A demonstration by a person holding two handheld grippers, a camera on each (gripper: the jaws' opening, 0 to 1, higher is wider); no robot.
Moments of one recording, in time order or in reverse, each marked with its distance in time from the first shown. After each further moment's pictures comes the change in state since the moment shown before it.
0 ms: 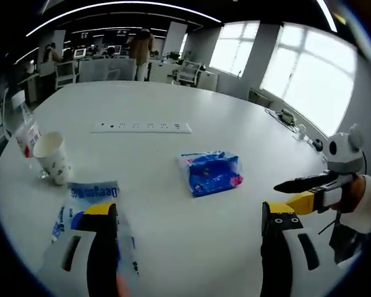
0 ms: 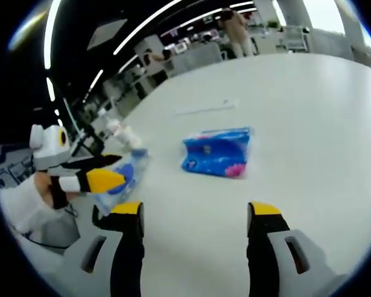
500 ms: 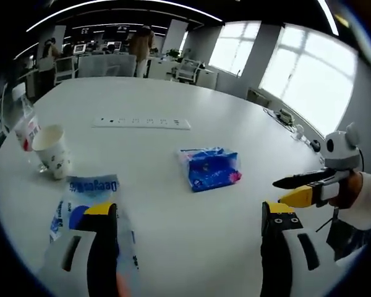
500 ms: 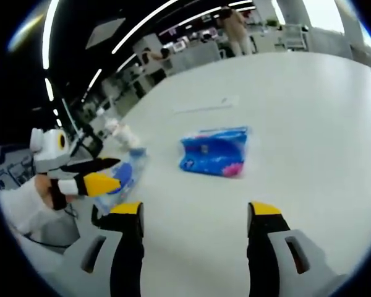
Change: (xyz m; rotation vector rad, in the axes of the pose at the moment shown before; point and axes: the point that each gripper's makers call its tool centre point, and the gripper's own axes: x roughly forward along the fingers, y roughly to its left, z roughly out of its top) left arm -0.009 0.002 -0.012 -0.001 0.019 -0.016; right arm -0.004 -0.002 0.002 -0.001 0.003 -0.006
